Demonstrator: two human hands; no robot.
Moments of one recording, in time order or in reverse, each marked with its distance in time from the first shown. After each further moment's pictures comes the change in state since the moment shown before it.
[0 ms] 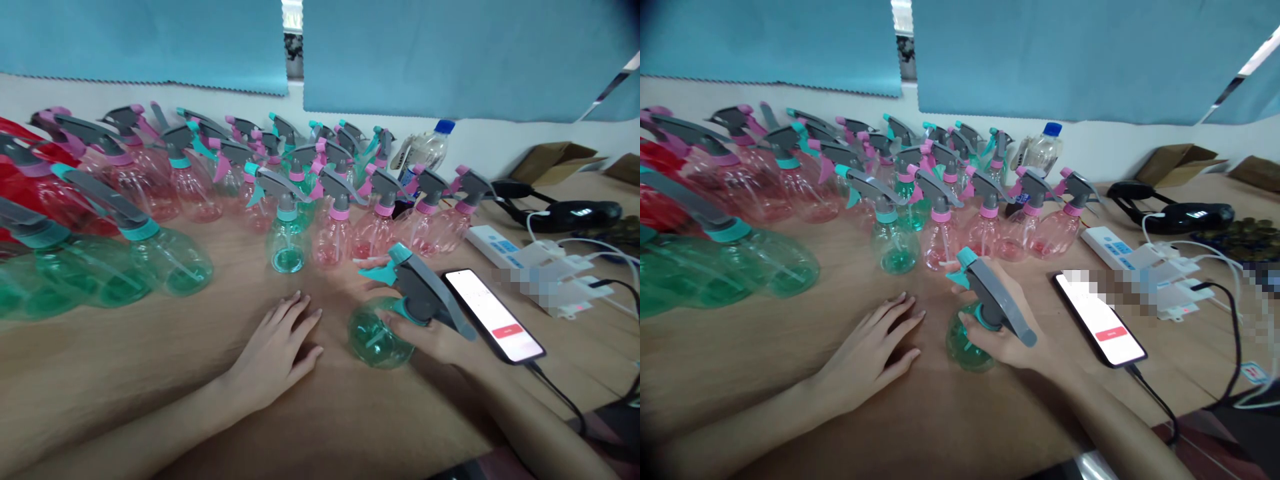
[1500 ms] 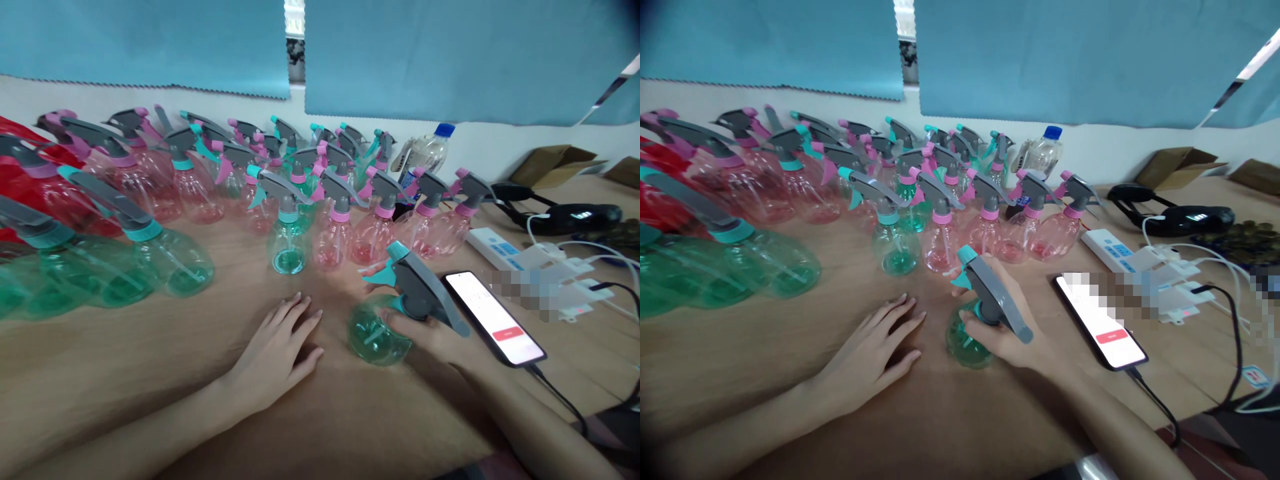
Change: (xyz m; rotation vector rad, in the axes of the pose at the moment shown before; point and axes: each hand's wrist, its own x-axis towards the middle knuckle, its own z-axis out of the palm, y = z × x) left_hand 0.001 0.000 -0.001 0.008 -0.001 0.005; right_hand -0.004 0.011 0.005 0.007 0.099 0.075
